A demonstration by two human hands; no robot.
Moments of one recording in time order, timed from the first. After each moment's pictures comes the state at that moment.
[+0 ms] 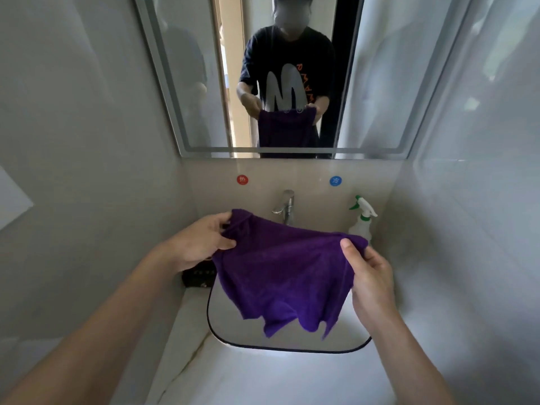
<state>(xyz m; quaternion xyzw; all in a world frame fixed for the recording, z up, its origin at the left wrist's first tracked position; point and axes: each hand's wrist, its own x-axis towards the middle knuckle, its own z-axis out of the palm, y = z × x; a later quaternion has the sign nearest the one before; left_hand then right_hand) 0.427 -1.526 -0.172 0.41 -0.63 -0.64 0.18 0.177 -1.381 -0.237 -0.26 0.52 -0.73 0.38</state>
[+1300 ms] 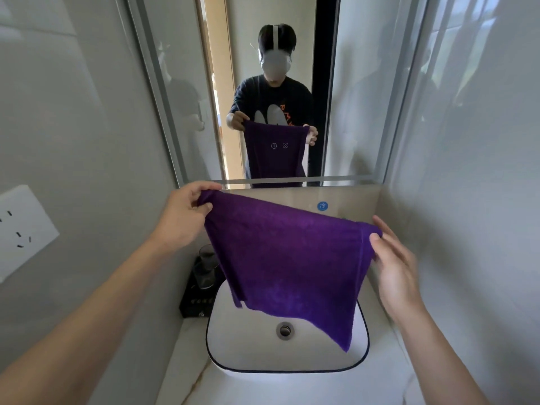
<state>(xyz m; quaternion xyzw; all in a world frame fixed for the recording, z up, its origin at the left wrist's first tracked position) 0.434 -1.528 -0.104 0.43 -0.73 -0.33 0.43 0.136 -1.354 -0.192 -0.34 0.50 -0.76 0.26</state>
